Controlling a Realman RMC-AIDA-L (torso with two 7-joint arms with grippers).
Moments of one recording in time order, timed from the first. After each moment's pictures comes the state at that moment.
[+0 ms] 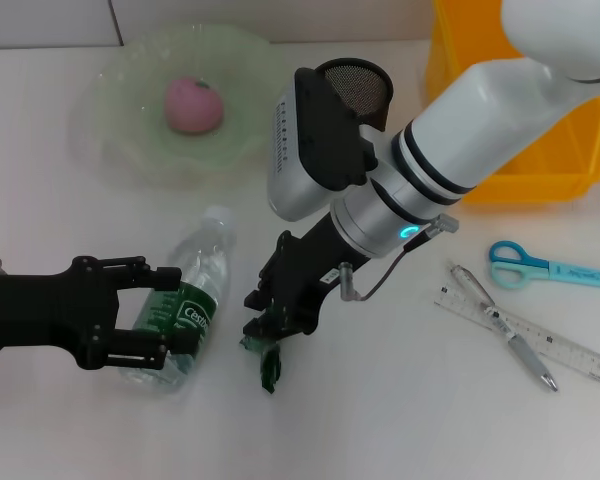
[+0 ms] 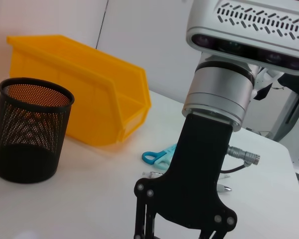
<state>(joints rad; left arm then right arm) -0.32 -2.01 0.92 0.87 1.93 1.75 -1.51 0.99 2.09 -1.80 -0.66 -1.91 -1.16 1.89</state>
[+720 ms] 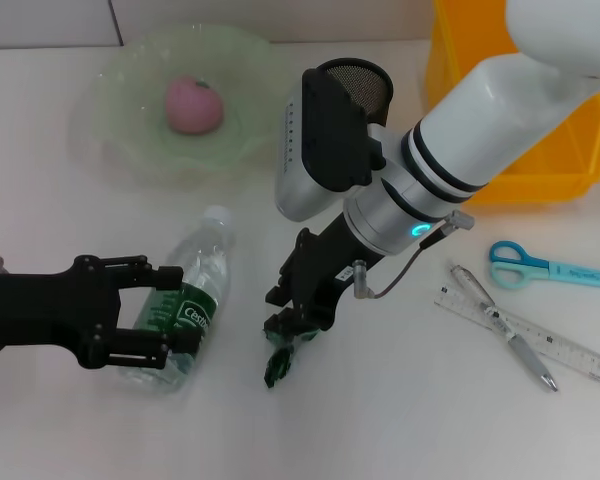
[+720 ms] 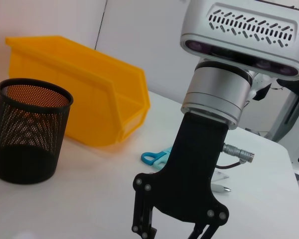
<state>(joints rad) -0.33 -2.01 0.93 0.87 1.93 1.76 -1.51 0.97 2.09 -1.79 -0.72 -2.01 -1.18 1.99</state>
